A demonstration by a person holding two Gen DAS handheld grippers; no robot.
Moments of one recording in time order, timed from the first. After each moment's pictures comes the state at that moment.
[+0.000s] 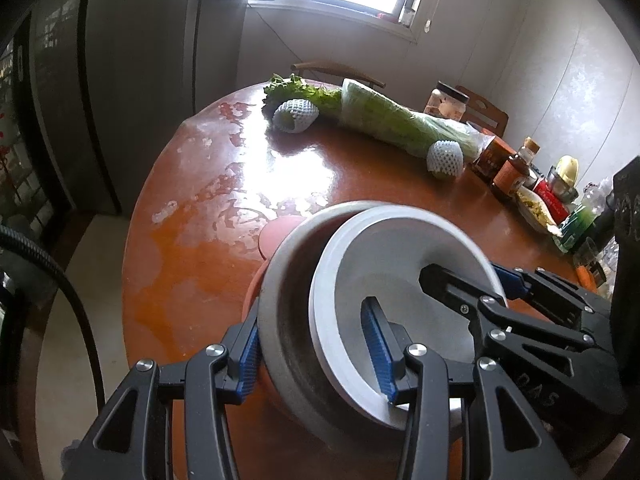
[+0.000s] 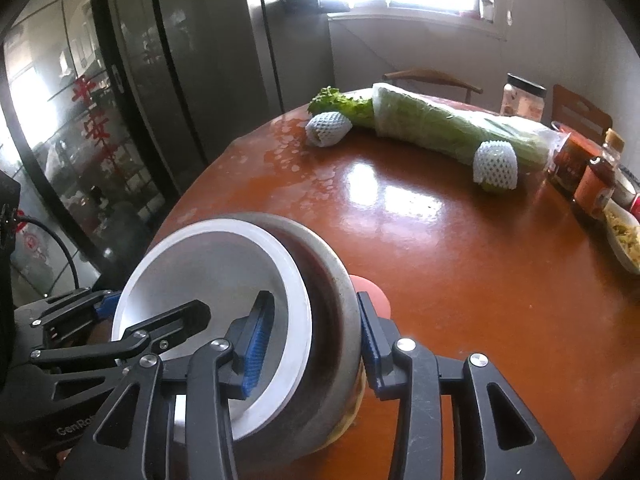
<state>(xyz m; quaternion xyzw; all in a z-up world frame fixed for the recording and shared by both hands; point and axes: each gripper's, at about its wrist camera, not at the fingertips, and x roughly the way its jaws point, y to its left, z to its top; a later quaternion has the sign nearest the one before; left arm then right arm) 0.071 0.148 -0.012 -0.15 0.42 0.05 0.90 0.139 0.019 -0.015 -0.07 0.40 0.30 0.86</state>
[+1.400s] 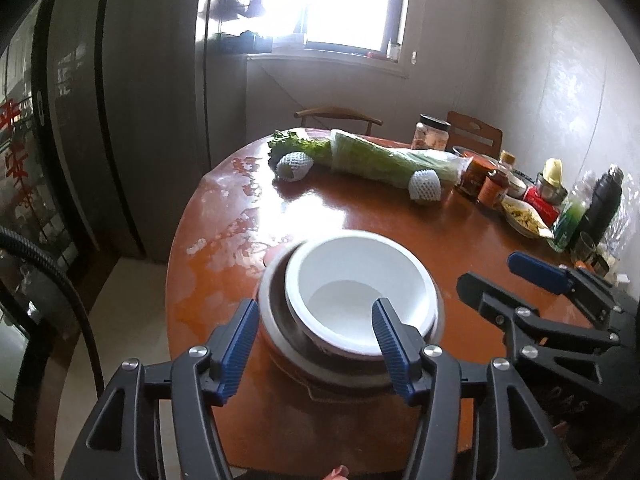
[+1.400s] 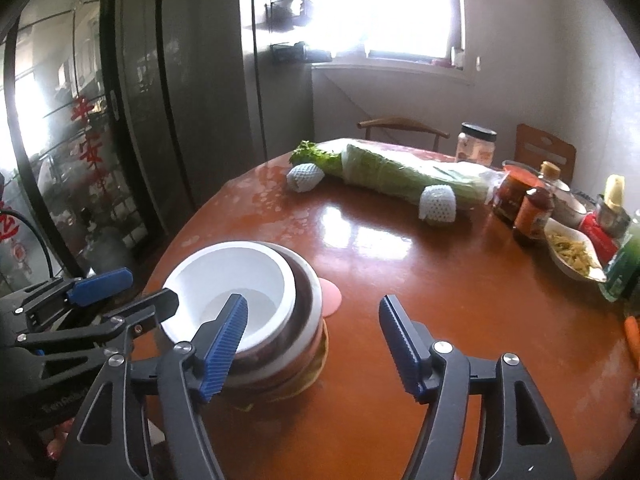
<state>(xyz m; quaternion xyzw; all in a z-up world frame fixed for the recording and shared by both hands) 0.009 0.107 0.036 -0.08 0.35 0.08 0.93 0.065 -0.028 0.037 -0.08 0.32 0.26 0.91</state>
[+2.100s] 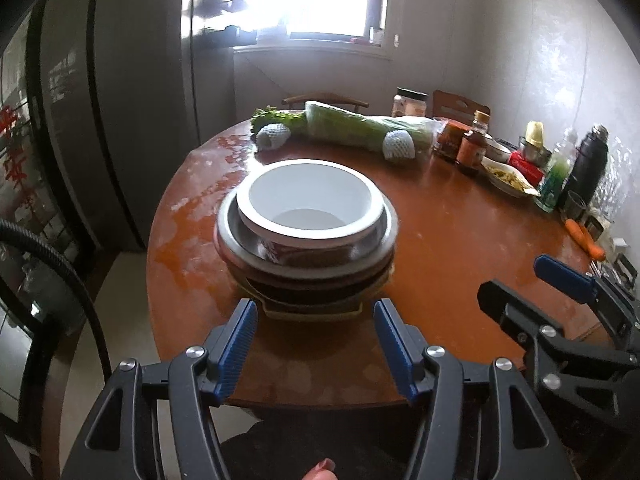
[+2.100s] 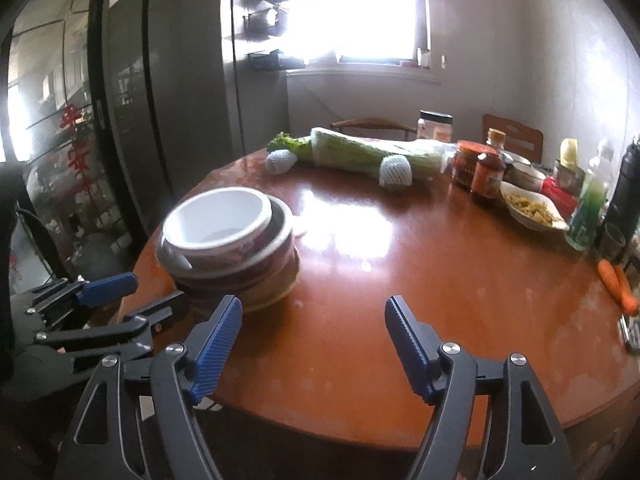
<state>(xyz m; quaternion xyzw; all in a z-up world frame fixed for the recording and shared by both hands) -0.034 0.057 0.007 -0.06 0.36 0.07 0.93 -0.009 -0.082 0.008 -0.06 0.31 0.22 0.93</state>
